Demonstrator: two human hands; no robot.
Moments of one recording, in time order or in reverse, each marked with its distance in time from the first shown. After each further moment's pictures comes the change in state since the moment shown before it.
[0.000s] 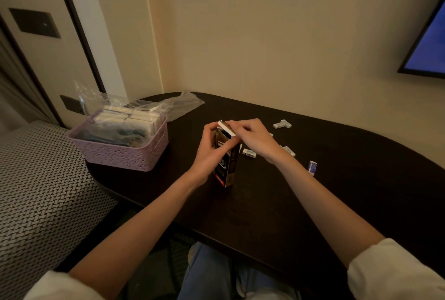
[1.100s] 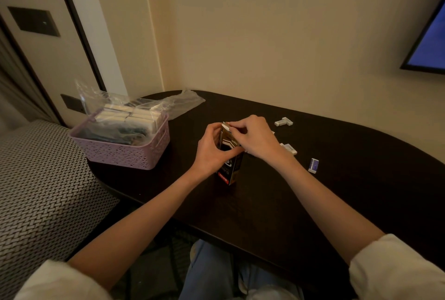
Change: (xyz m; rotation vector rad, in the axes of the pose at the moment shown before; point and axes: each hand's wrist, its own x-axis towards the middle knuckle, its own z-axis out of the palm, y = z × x) left_hand 0.009 -0.016 -0.006 0.270 0.022 0.132; right_hand 0.005 0.002 0.006 -0.447 0.084 -0.115
